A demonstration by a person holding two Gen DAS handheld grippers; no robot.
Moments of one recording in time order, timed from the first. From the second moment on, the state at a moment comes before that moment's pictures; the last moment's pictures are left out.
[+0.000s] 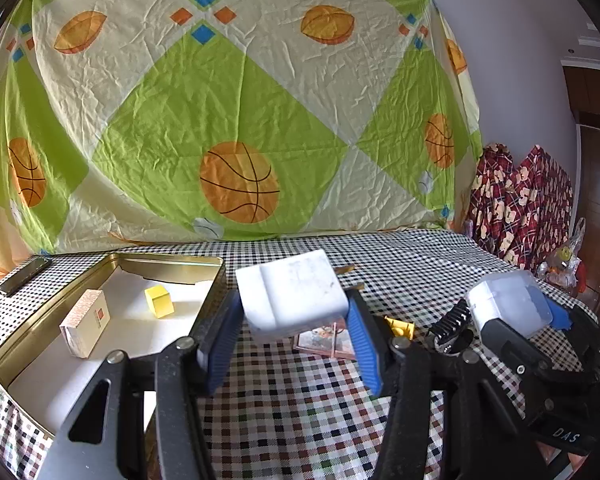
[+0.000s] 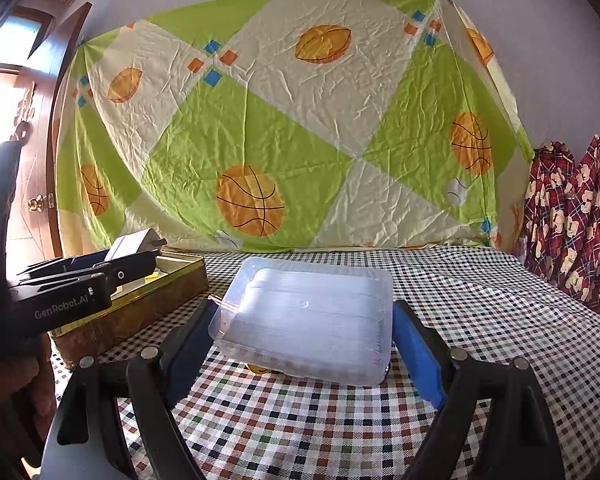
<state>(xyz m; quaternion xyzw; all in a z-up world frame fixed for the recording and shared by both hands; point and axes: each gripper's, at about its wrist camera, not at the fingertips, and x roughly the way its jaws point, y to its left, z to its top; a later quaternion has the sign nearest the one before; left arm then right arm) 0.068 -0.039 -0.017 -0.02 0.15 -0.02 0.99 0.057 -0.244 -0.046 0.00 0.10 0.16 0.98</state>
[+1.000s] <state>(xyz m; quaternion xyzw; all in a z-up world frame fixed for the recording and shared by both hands) 0.045 -0.027 -0.009 -0.04 0.09 -0.01 0.99 0.042 -0.245 -0.043 0.00 0.06 0.14 0.99</state>
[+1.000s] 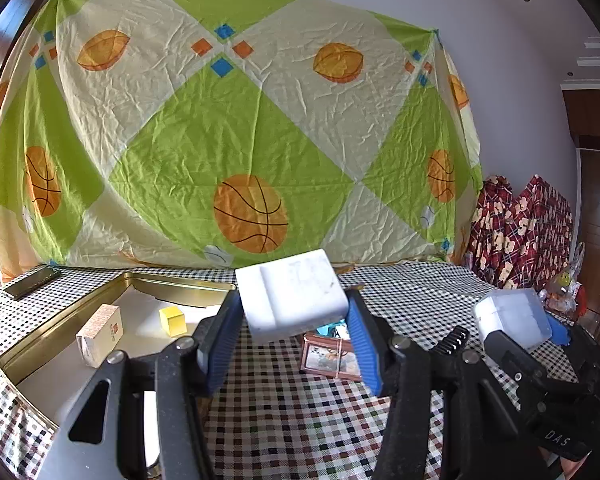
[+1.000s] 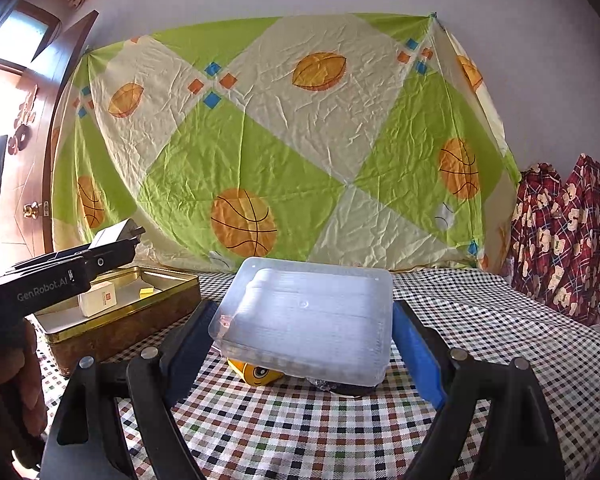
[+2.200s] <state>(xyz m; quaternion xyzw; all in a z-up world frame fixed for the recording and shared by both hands) 0.028 0.022 -0.011 -0.06 0.10 0.01 0.99 0.033 -0.173 -0.043 -0.03 0.08 0.22 0.97</state>
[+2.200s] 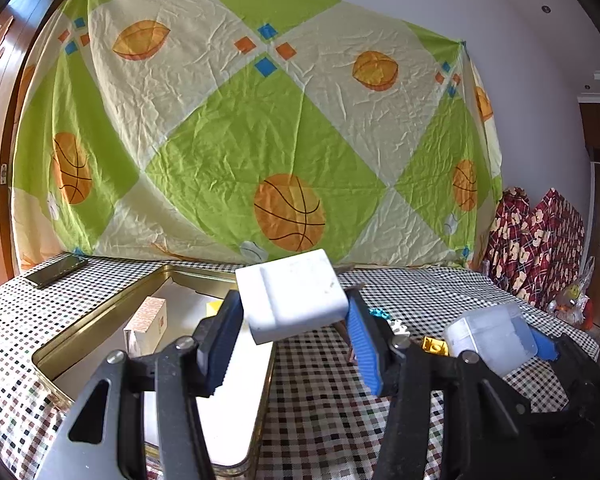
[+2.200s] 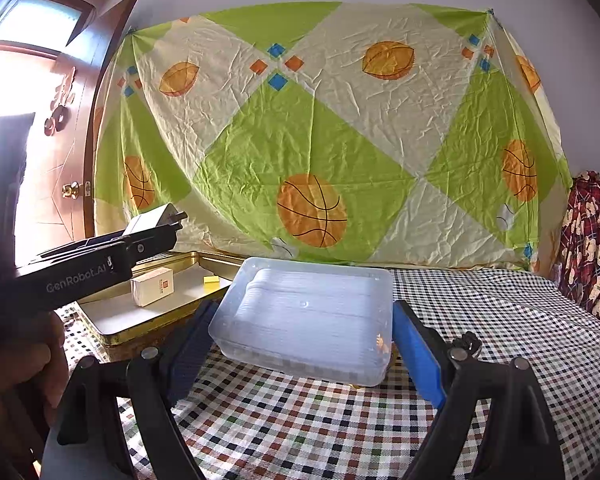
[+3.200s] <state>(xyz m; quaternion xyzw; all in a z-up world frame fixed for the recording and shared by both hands) 0.015 0.070 -0.013 -0.08 0.10 0.05 0.99 0.029 -0.123 -0.033 -0.04 0.08 0.27 0.96</state>
